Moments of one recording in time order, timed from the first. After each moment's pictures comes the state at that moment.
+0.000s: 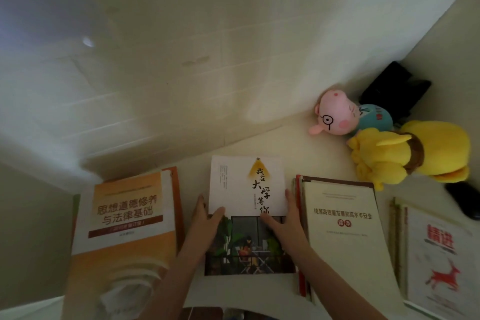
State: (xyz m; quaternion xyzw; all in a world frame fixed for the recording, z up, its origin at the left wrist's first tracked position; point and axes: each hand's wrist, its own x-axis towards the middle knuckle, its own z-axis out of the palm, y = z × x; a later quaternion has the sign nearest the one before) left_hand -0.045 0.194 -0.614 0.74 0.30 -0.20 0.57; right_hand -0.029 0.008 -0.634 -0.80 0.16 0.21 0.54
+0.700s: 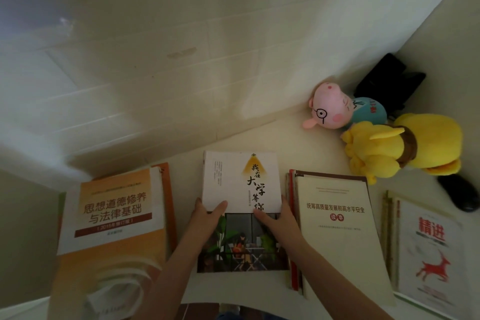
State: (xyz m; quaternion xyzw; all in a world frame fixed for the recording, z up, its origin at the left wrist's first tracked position) left_hand -0.035 0.177 -0.626 0.72 0.34 -0.23 0.56; right_hand -0.027 -0.005 -0.636 -0.78 0.18 0.24 0.54
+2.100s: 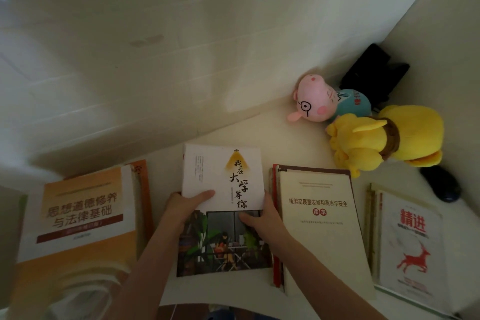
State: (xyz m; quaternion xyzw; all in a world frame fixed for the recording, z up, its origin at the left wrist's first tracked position) left_hand -0.007 0.183 -0.633 0.67 0.40 -0.23 0.57; right_hand -0.022 -0.016 -0.632 -0.77 0.14 0.26 0.57
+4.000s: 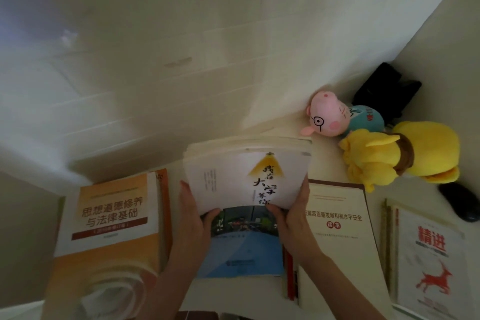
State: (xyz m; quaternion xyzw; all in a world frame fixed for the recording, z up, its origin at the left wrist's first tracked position) left_hand -0.065 0.159 -0.571 0.89 0.09 0.22 0.40; right_hand -0.028 -0.021 -0.590 -0.87 -0.09 -0.06 0.49
